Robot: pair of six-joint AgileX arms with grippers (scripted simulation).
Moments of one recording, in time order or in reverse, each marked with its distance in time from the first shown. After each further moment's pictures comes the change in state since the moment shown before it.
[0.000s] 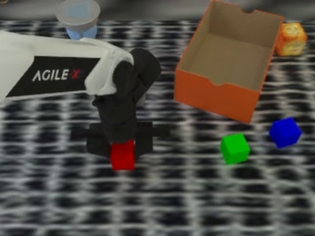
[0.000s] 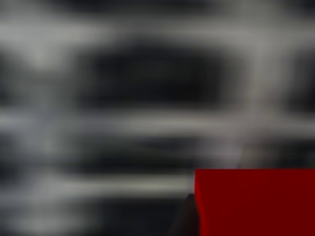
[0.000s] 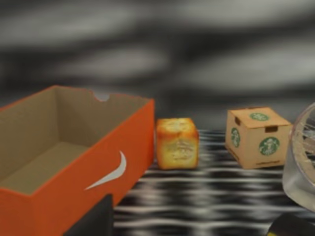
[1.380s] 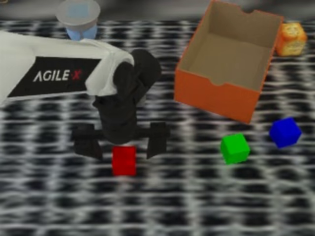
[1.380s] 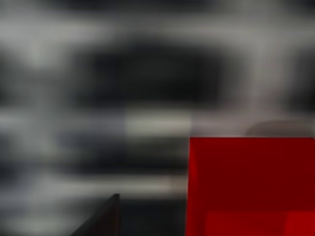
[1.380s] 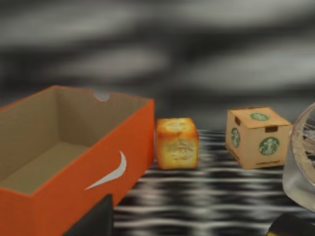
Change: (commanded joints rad) left arm 0.000 0.000 0.000 0.000 0.000 0.000; right arm 0.000 0.000 0.000 0.000 0.000 0.000
